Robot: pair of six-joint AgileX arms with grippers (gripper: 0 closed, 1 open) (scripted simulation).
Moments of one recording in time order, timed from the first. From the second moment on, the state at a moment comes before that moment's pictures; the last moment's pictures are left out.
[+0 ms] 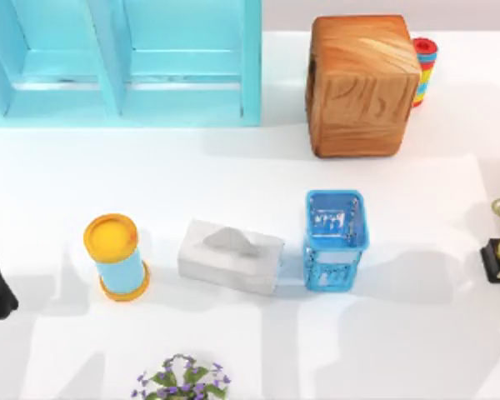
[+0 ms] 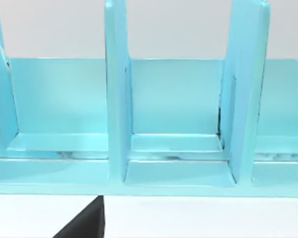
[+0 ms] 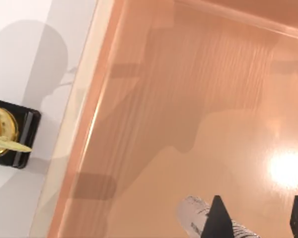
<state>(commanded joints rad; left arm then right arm) 0.00 0.00 0.00 0.00 0.00 0.00 -0.42 1.43 1.22 -0.93 -0.24 -0.64</state>
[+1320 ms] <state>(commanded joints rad) 0.00 0.00 0.00 0.00 0.00 0.00 -0.42 1.43 1.22 -0.93 -0.24 -0.64</state>
